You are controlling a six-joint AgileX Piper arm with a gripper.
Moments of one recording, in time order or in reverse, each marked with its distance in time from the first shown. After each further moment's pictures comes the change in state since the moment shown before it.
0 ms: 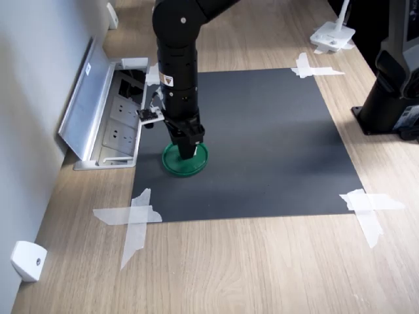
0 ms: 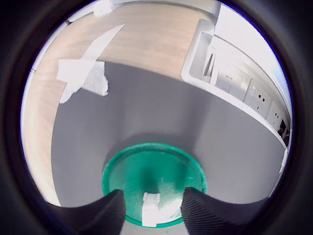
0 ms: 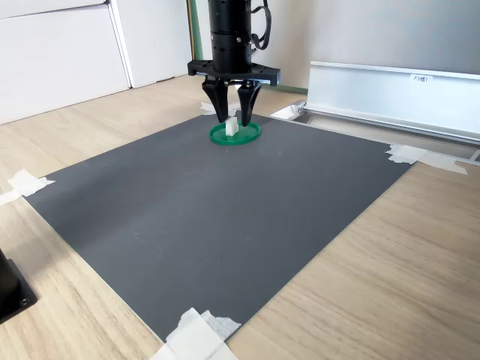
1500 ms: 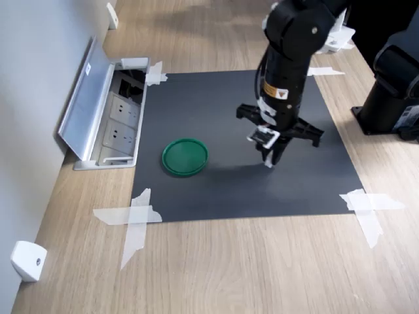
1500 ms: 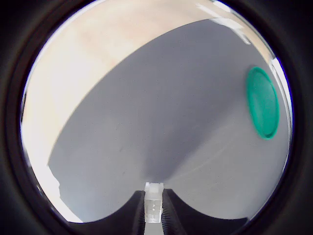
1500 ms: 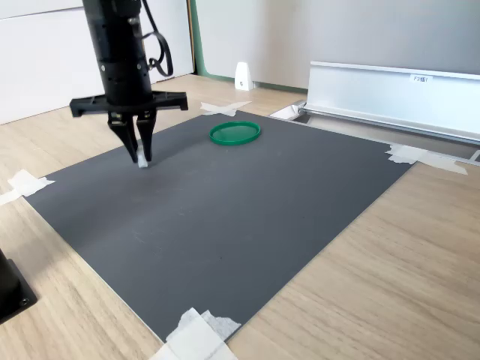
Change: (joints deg) arm 11.2 -23.4 32.4 -0.4 -7.4 -14.8
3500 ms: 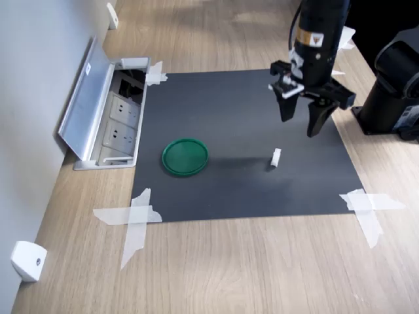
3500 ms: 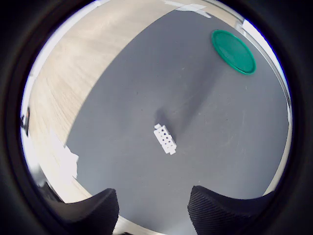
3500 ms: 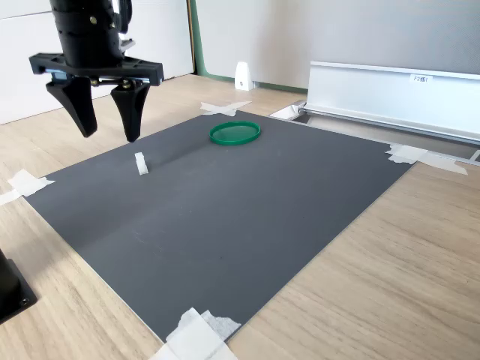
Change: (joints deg) arm -3.1 -14.2 7.0 -0.7 10.4 6.3
